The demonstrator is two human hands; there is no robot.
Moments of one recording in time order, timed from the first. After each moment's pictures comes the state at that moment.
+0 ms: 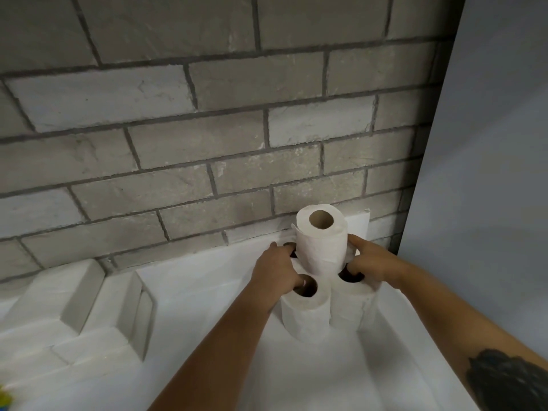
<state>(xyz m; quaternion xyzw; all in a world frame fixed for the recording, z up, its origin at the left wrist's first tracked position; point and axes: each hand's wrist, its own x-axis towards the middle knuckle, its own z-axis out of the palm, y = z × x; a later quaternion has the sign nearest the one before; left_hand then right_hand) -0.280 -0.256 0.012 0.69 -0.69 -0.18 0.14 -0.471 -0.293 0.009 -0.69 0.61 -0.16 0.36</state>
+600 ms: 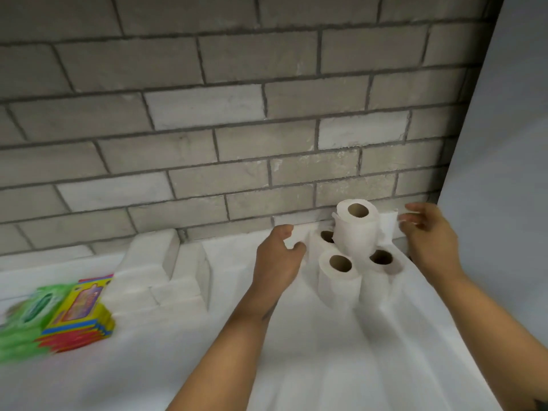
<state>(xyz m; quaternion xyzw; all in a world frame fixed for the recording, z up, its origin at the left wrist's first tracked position) -0.231 -0.149 0.051 0.67 -0.53 -0.27 0.46 -0.456 -0.198 0.058 -0.55 0.59 -0.54 0.22</state>
